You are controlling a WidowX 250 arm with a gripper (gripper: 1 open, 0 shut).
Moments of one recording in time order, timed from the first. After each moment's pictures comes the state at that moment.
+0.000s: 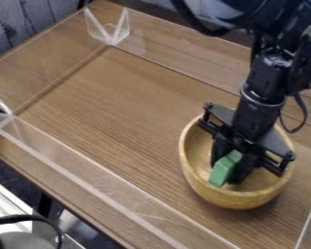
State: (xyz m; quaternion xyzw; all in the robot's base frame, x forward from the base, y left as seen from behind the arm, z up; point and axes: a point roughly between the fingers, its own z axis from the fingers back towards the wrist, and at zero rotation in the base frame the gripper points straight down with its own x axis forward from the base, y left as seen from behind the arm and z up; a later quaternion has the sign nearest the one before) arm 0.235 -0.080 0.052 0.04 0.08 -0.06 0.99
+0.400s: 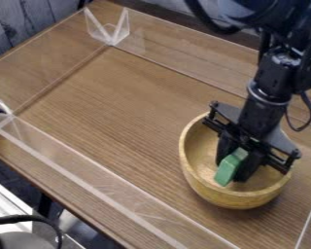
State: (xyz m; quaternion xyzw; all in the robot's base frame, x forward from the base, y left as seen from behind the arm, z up) arm 0.242 -0.084 0.049 0.05 0.08 -0.06 0.99
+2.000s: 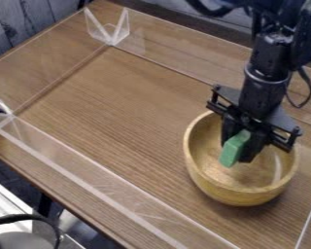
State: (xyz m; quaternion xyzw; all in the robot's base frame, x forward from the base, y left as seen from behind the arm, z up) arm 0.263 -0.077 0.059 0.01 0.03 -0.06 1.00
